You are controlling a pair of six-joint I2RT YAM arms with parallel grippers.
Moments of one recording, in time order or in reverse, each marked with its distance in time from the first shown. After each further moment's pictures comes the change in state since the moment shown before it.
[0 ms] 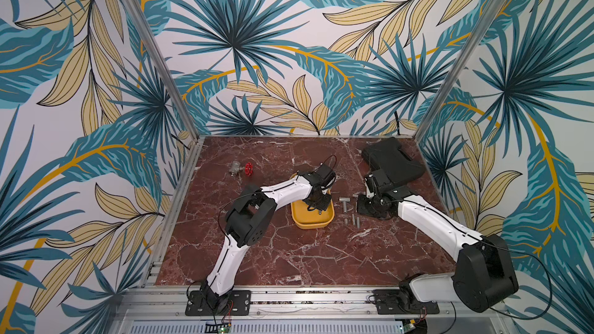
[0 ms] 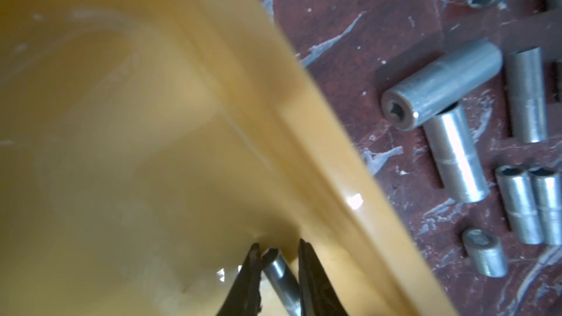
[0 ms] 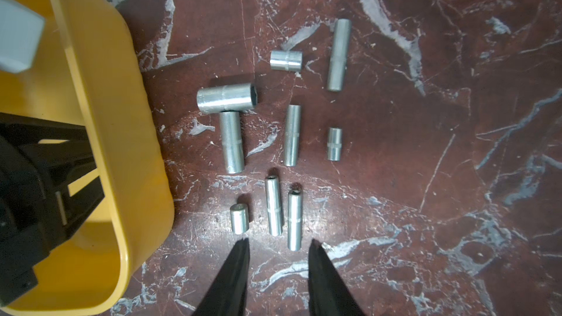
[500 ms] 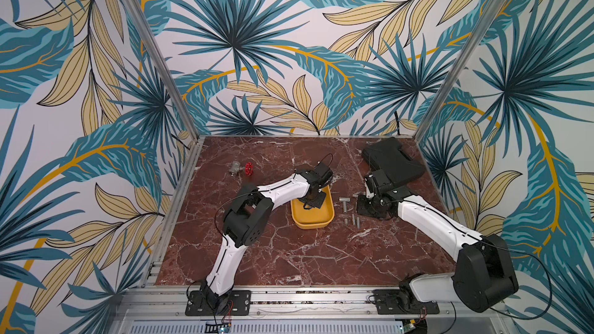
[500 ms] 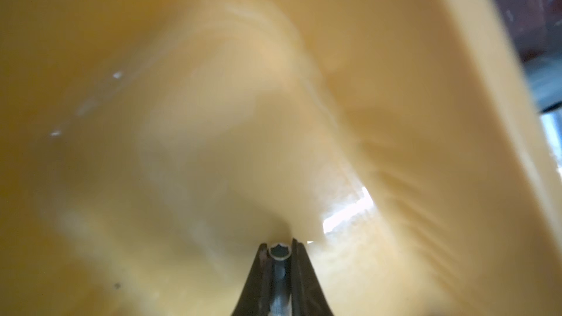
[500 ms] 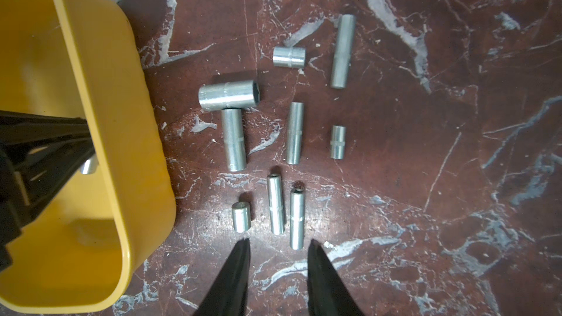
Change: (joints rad) left arm 0.043 -0.061 -0.014 -0.055 -0.127 0.003; right arm 0.000 0.000 -0.001 0.002 -0.010 0.000
